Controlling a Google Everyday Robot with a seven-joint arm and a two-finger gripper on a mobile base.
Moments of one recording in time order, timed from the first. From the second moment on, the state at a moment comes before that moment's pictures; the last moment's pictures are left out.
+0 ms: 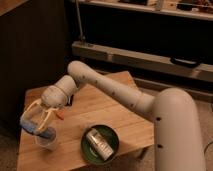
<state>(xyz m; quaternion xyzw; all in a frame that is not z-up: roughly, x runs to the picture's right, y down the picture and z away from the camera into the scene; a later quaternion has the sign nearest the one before) -0.278 0.117 0.505 -0.48 -0.70 -0.13 0.51</state>
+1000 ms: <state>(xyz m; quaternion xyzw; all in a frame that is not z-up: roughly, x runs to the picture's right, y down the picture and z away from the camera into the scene) -0.299 0.140 0.555 -0.47 -0.71 -0.14 0.50</state>
